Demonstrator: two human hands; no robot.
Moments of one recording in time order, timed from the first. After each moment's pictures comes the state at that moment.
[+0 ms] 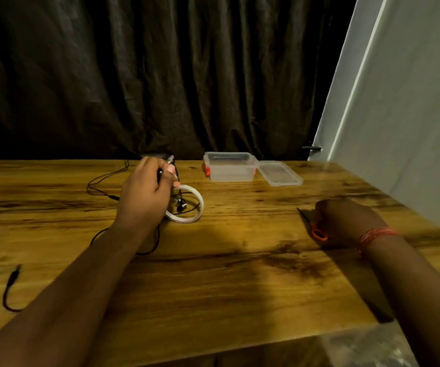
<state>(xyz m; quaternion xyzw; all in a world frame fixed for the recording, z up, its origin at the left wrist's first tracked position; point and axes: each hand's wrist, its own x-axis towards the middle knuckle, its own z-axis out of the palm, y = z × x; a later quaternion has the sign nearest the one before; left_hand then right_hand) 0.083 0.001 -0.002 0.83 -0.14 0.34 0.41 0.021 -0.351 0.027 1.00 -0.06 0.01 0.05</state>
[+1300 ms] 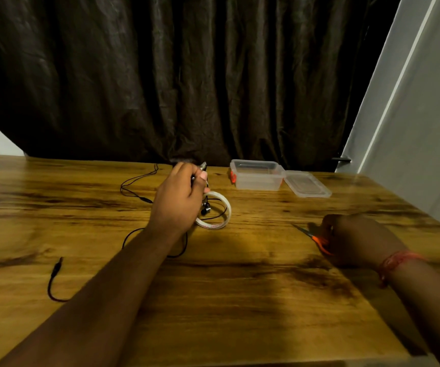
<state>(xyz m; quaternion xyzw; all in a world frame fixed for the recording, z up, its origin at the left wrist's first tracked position) 0.076 -0.001 0.004 0.83 -0.15 0.34 0.41 0.023 -0.322 0.018 1.00 0.02 0.06 0.05</state>
